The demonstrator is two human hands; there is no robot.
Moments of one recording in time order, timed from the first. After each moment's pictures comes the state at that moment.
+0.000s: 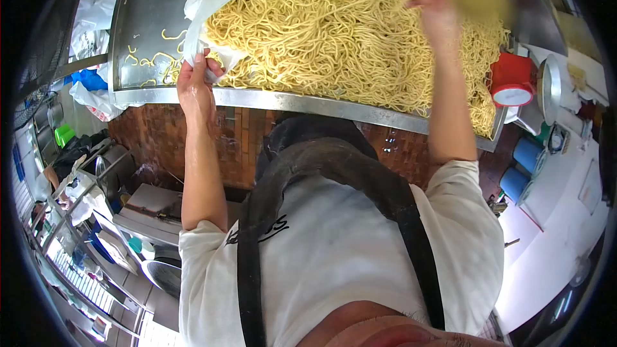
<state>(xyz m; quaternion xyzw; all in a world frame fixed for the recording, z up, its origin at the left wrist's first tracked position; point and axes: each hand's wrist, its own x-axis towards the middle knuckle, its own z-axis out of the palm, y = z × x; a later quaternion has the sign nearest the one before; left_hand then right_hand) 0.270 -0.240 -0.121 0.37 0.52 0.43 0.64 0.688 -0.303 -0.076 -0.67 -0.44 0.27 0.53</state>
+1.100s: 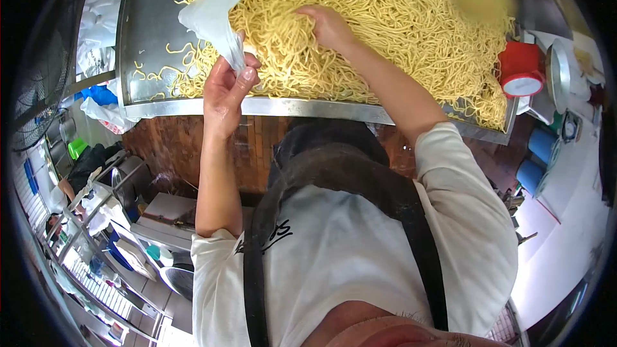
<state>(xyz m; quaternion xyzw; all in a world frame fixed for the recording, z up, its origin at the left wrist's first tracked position) 0.315 -0.257 -0.071 0.51 0.39 0.32 0.70 0.579 -0.261 -0.248 -0.66 -0.66 0.23 0.28</state>
